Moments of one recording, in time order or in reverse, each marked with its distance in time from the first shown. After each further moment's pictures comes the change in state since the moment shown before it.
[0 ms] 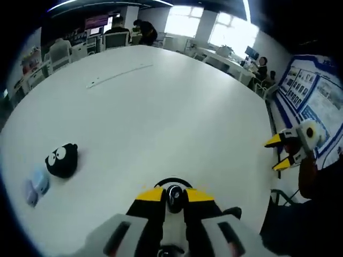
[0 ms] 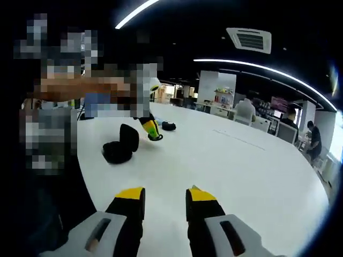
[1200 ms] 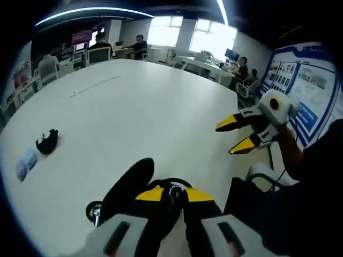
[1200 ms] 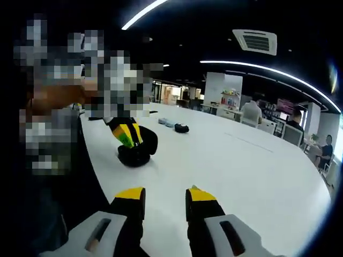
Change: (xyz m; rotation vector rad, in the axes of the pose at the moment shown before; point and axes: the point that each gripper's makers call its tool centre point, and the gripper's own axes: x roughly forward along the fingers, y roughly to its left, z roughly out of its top) left arm -0.020 -0.089 -0.070 0.103 -0.049 -0.073; right arm 0.006 0.037 0.004 -0.009 -0.008 0.050
